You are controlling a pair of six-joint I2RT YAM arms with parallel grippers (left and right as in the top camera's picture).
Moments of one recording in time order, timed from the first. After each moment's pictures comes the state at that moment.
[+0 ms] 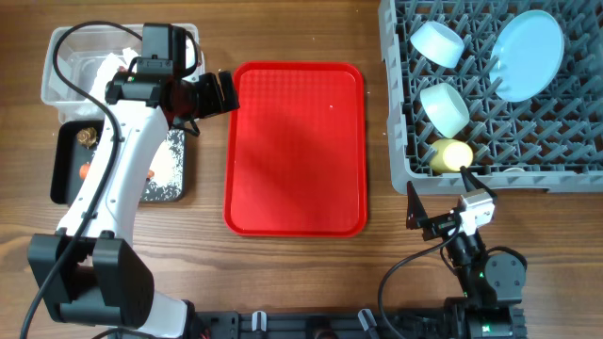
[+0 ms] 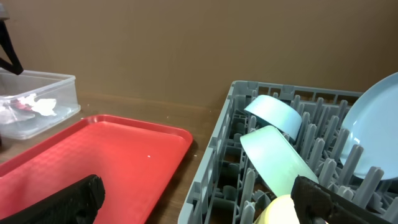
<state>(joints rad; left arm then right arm) -0.09 1.68 1.43 -0.85 0.14 -0.34 0.02 0.02 0.01 0.02 -0.25 -0.03</state>
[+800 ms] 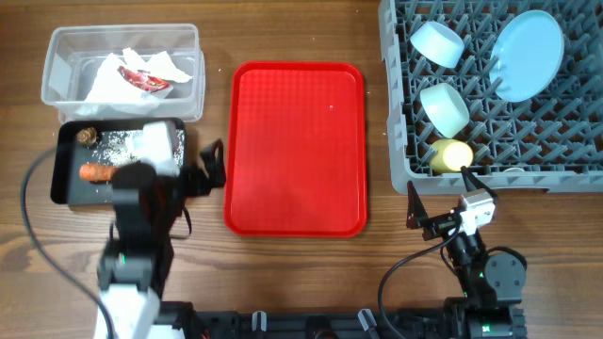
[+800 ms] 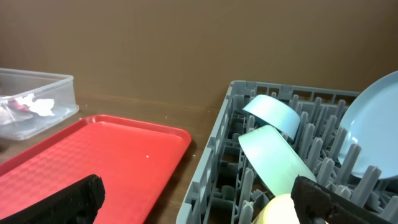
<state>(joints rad) -0.02 0.74 0.45 -0.16 0.16 -0.31 0.02 0.02 0.01 0.02 -0.24 -0.03</state>
